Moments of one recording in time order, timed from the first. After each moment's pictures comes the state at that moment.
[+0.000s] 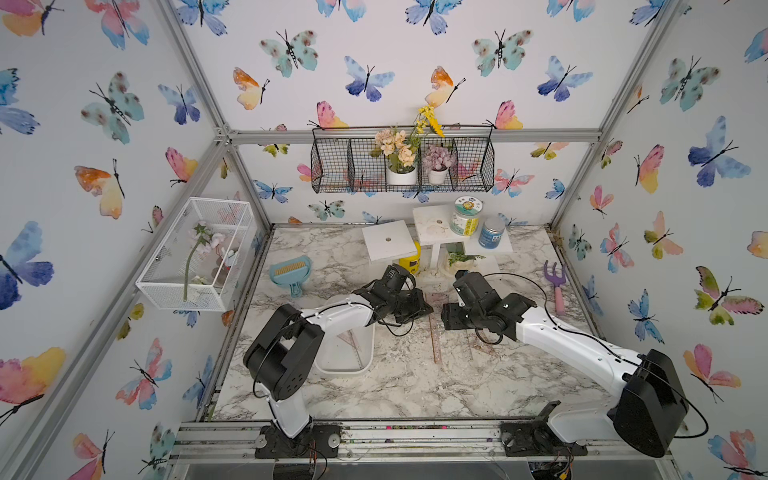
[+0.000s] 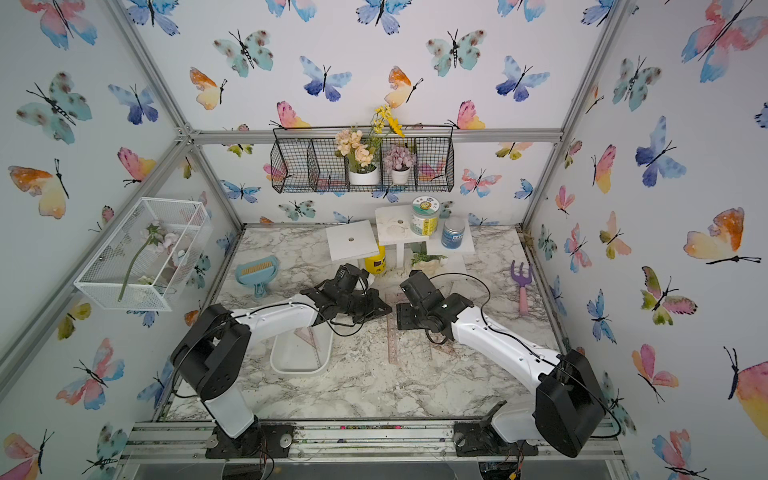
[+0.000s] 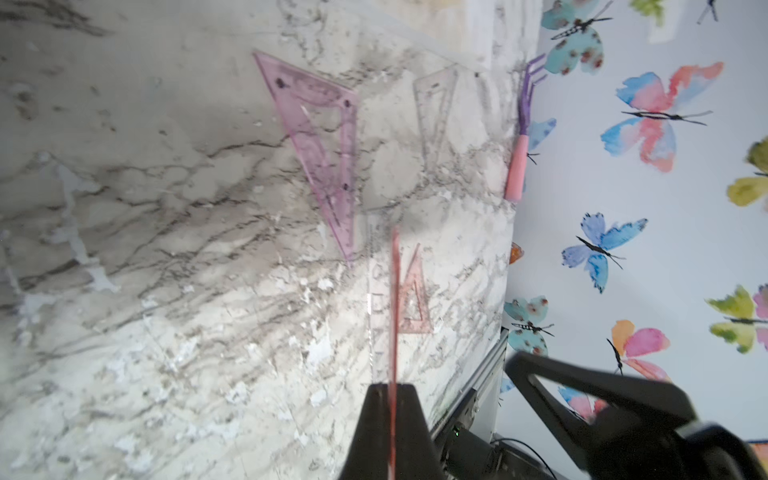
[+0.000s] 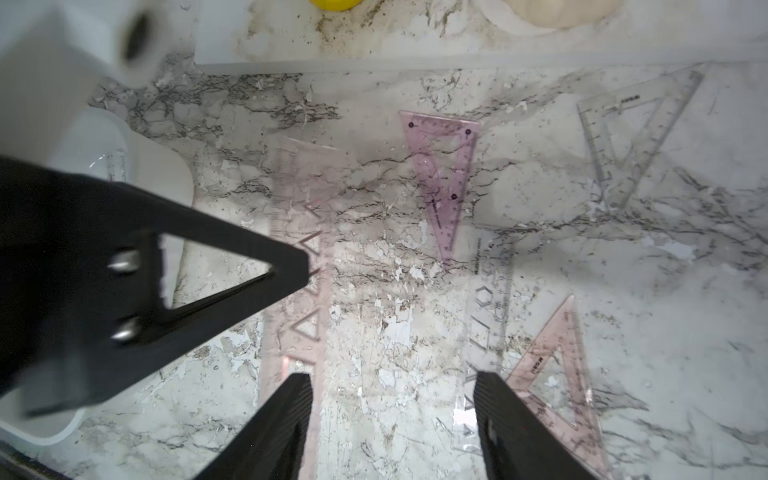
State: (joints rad) left arm -0.70 1.70 1.08 -0.11 0.51 -0.96; right arm 0.73 1.37 1.01 -0.64 0.11 0.52
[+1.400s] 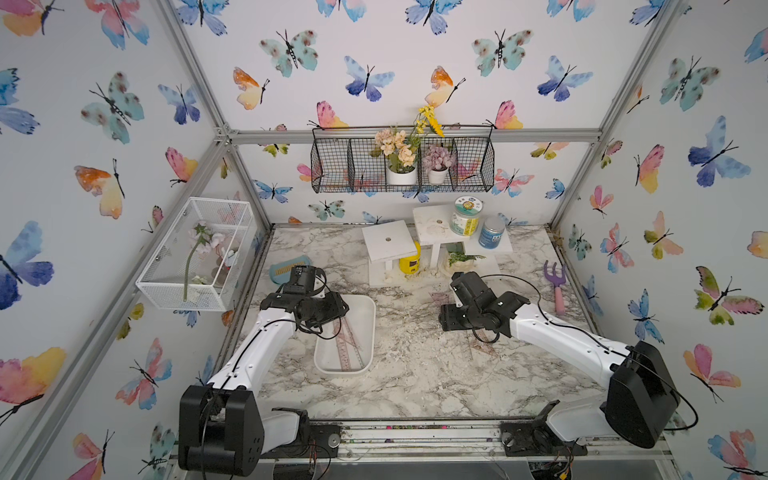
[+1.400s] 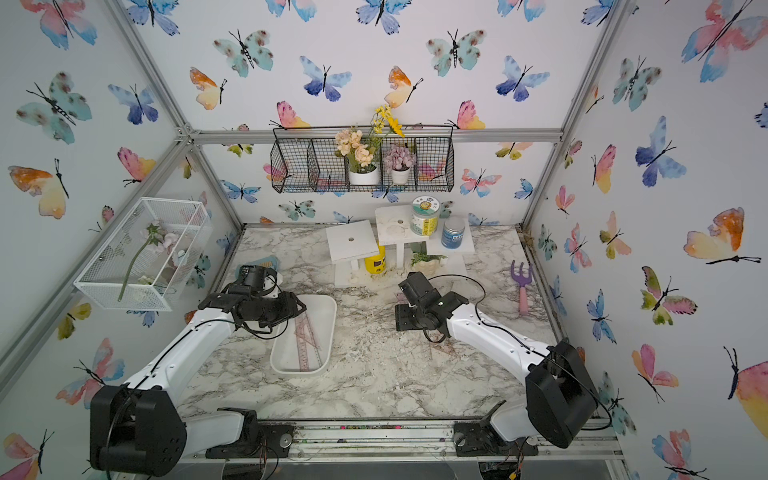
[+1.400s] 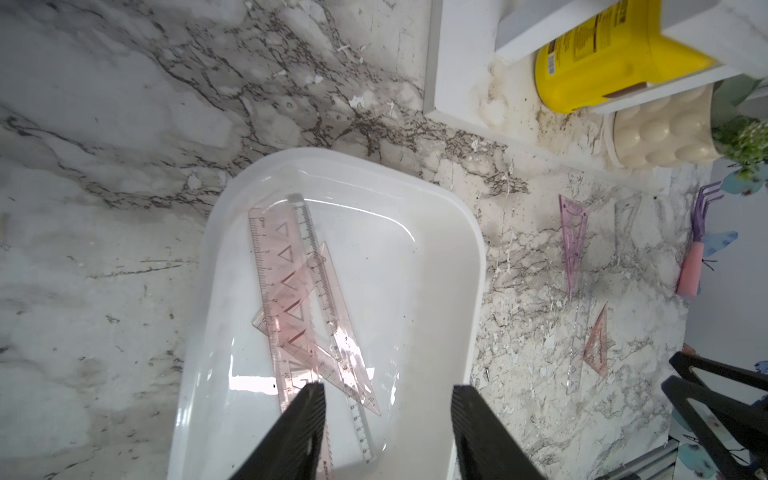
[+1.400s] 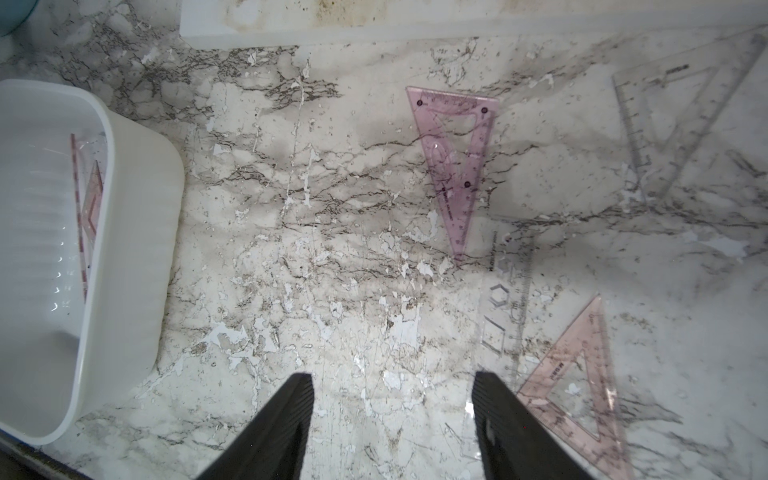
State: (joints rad) left arm -0.13 1.25 0.92 -0.69 0.34 -0.45; right arm 0.72 1.43 1.01 -0.62 0.06 0.52
